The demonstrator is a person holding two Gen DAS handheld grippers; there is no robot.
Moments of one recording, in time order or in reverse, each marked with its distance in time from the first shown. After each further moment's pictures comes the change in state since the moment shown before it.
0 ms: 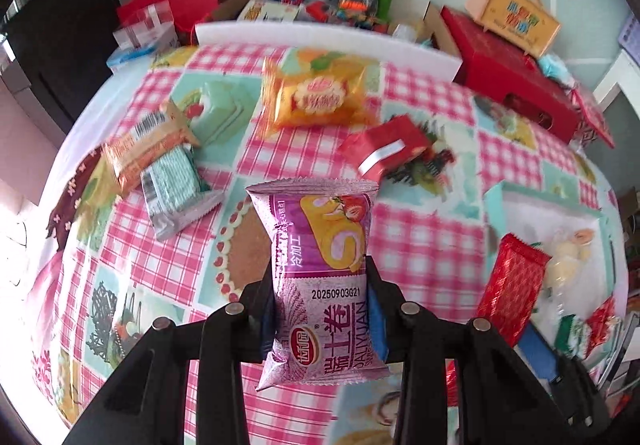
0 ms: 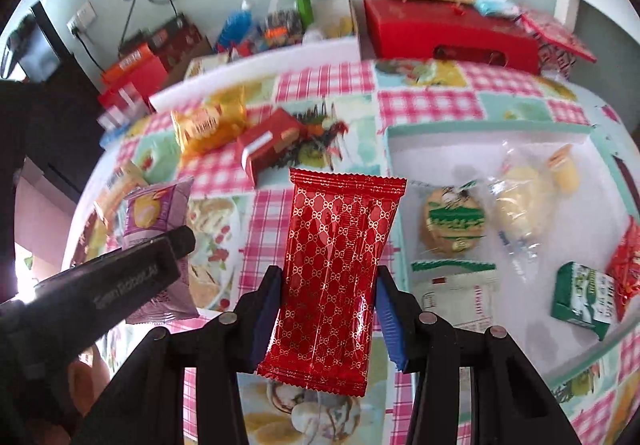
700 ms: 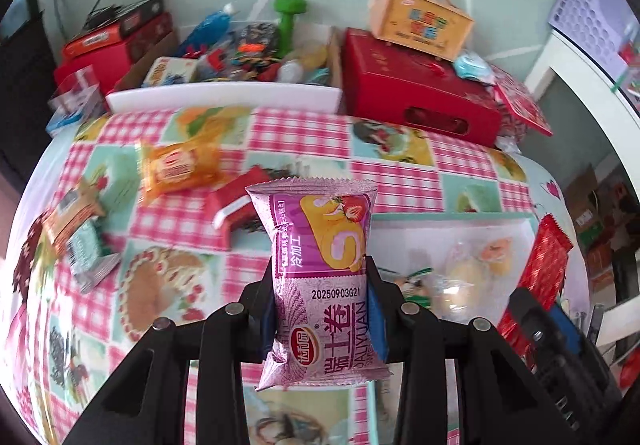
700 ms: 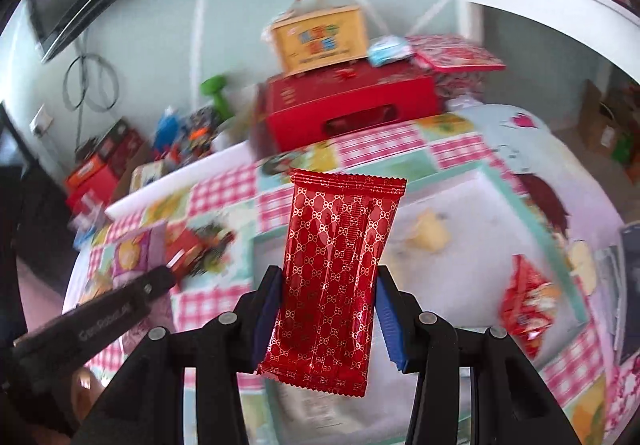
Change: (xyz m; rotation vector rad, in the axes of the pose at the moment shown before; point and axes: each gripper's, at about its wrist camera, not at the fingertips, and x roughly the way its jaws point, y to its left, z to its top) left arm -0.015 -0.114 0.046 0.155 -0.084 -0.162; right arm -0.069 -0.119 0.037 0.214 -0.208 -0.111
